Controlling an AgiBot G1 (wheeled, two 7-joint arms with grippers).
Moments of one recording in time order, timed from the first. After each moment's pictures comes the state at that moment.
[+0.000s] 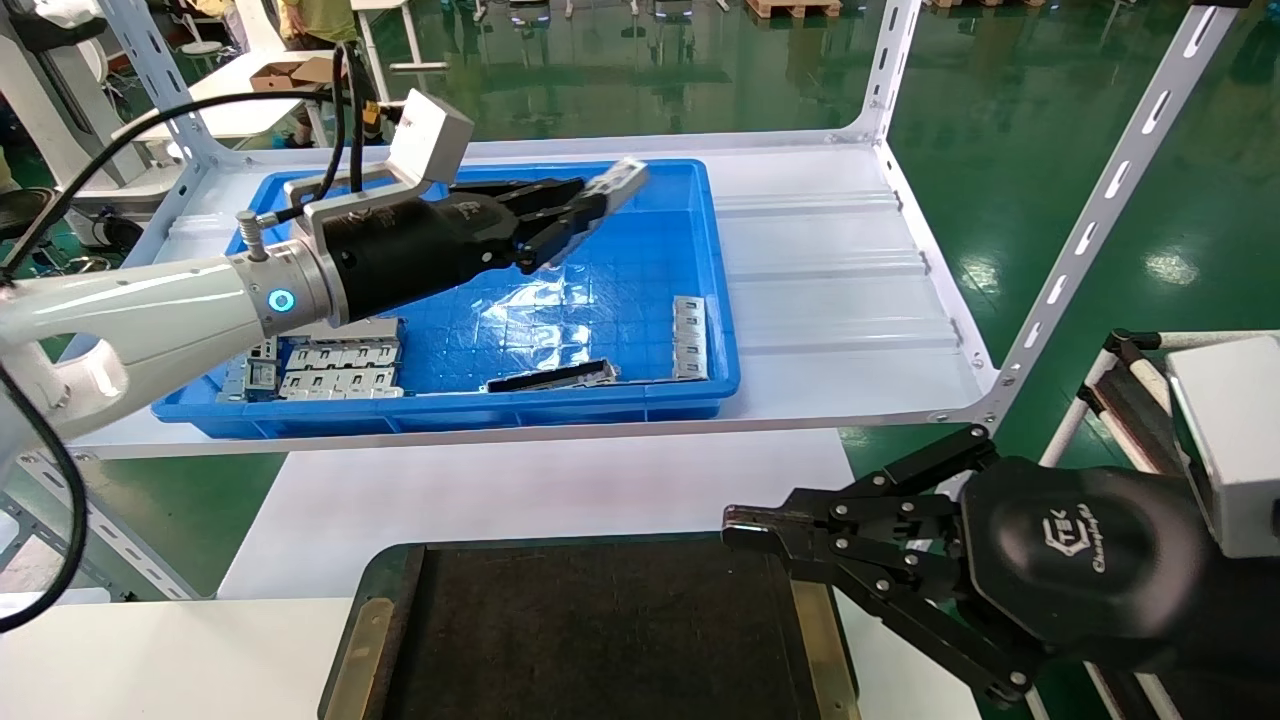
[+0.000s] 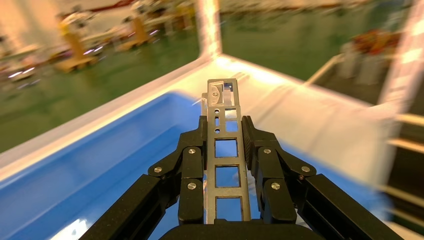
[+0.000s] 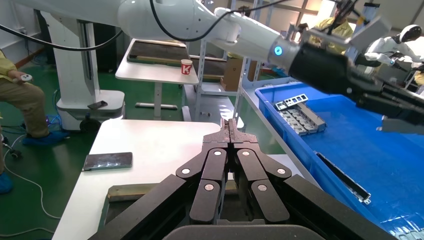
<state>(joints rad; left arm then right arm) -1.68 1.22 0.41 -0.18 1.16 1.09 0.17 1.09 -0.58 -0.35 1.28 -0.68 -1.47 0.15</state>
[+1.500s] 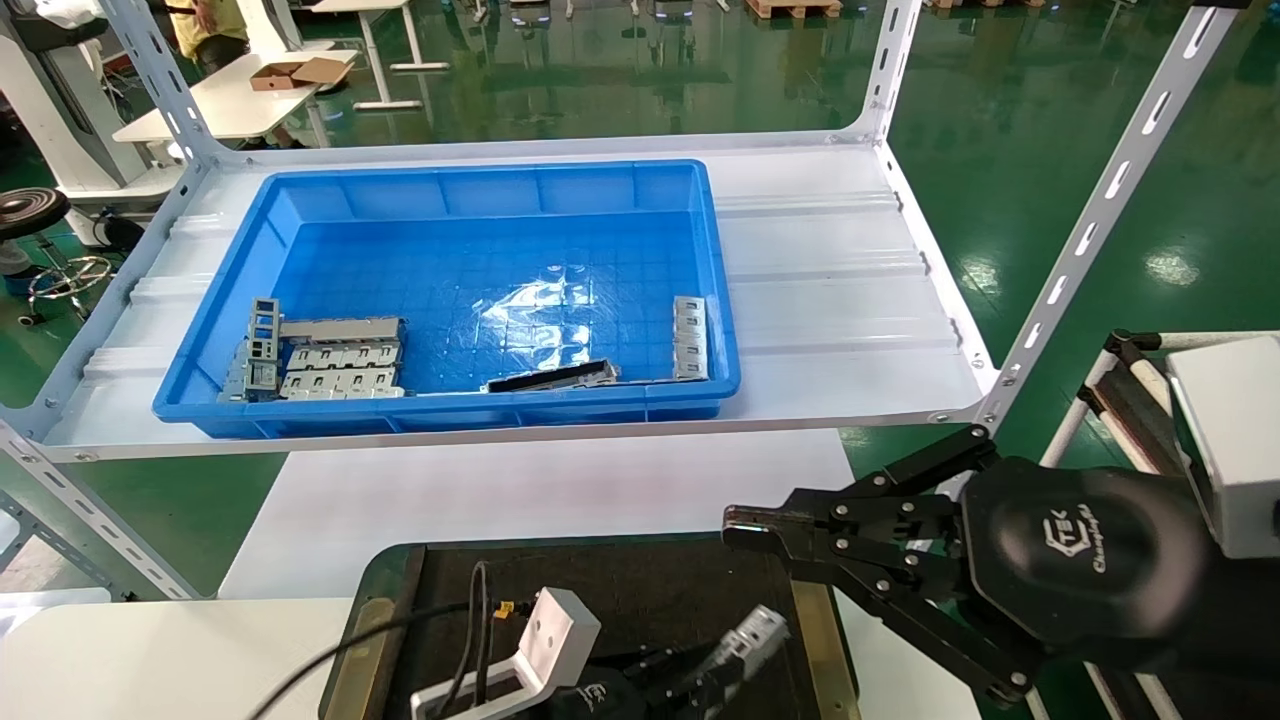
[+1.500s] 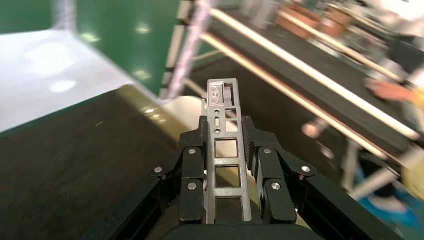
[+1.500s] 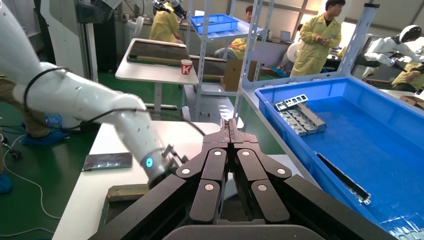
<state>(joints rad) -0.66 1.11 0.45 -1.30 1.27 0.74 -0.45 1.09 -0.58 -0.35 1.28 -0.68 -1.47 0.15</state>
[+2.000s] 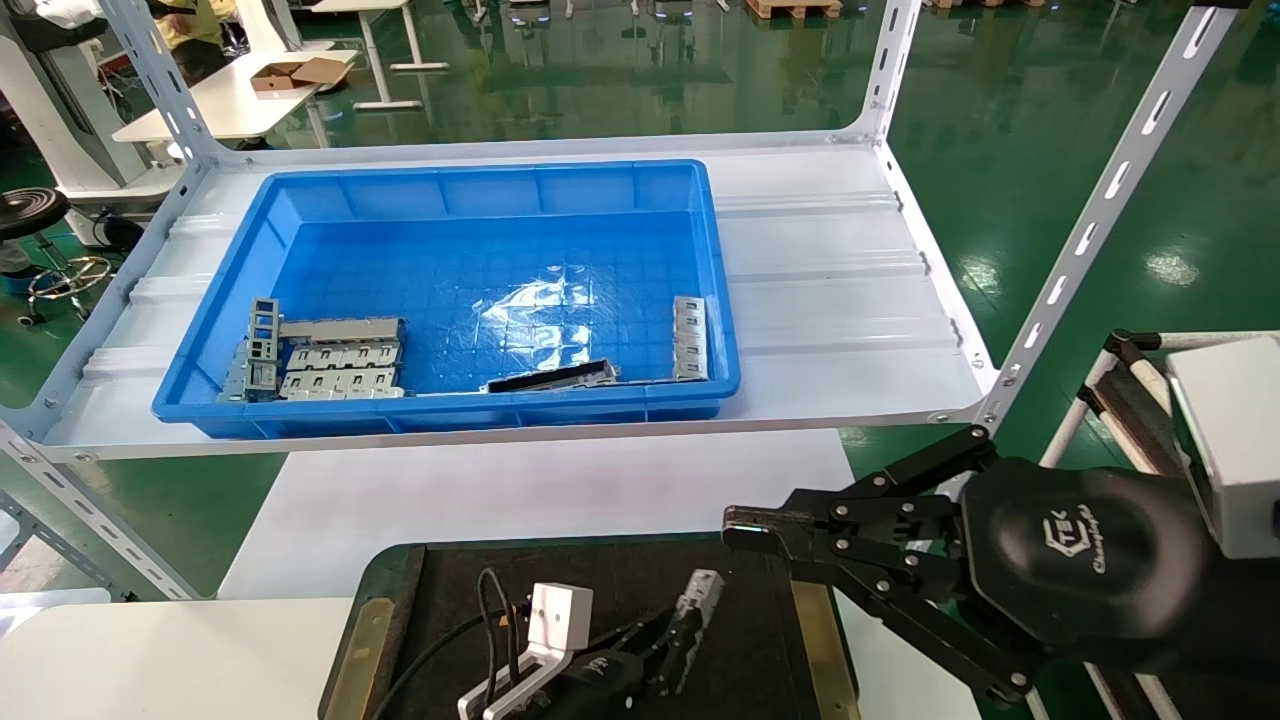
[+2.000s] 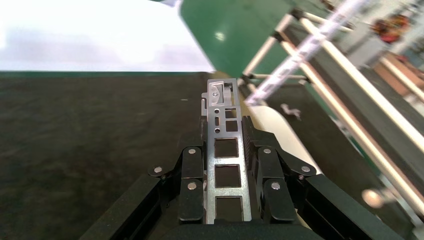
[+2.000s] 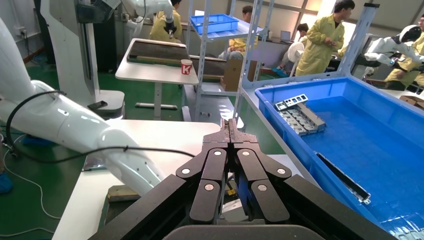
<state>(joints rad) -0.60 1.27 0.52 -1.21 1.50 0.31 -0.74 1.09 -0.58 -0.35 1.28 -0.68 -1.47 0.15</state>
